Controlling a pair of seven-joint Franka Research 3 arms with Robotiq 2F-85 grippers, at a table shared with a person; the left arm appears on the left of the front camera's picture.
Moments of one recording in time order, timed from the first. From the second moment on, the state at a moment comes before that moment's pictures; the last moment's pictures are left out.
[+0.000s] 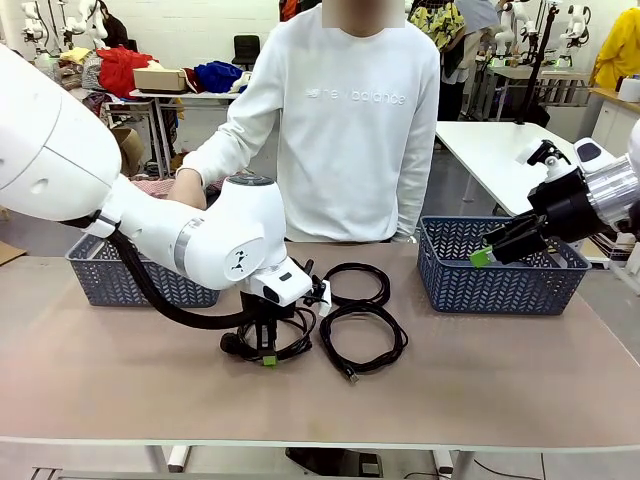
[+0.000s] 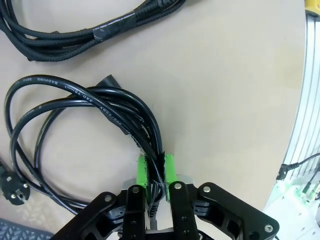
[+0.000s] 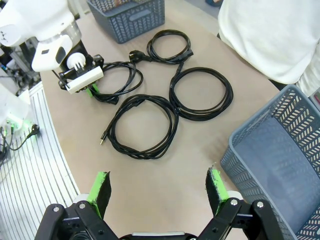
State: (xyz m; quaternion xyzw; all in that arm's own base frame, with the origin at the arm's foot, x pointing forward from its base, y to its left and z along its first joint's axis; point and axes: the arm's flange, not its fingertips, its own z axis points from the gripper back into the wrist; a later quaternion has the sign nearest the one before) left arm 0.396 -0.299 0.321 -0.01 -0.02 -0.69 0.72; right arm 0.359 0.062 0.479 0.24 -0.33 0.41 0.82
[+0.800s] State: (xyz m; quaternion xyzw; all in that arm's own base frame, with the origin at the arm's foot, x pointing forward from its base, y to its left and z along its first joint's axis) left arm 0.383 -0.297 0.440 0.03 -0.06 -0.67 0.74; right arm 0.359 0.062 0.480 0.24 -0.33 0.41 0.82
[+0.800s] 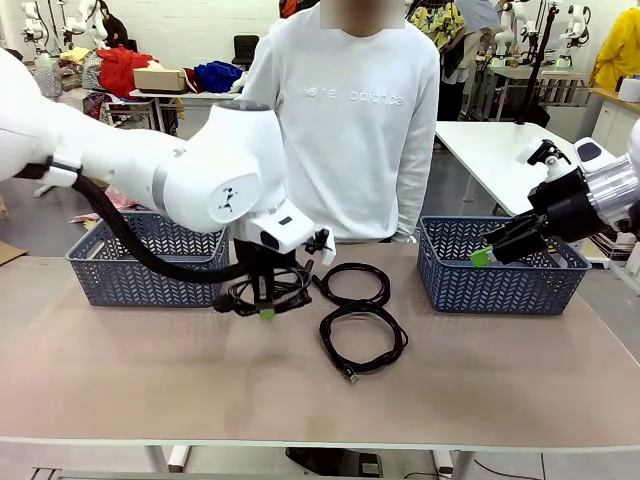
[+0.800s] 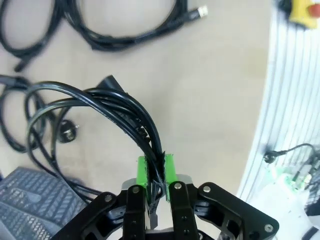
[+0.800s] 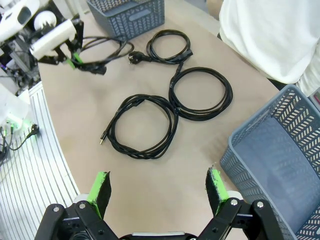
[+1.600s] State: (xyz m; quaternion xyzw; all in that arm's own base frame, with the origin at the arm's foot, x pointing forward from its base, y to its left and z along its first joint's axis) left arm 0.453 -0.213 0.505 0.09 -0.10 -0.63 0.76; right arm 0.359 0.062 0.480 0.24 -0.33 0.41 0.82
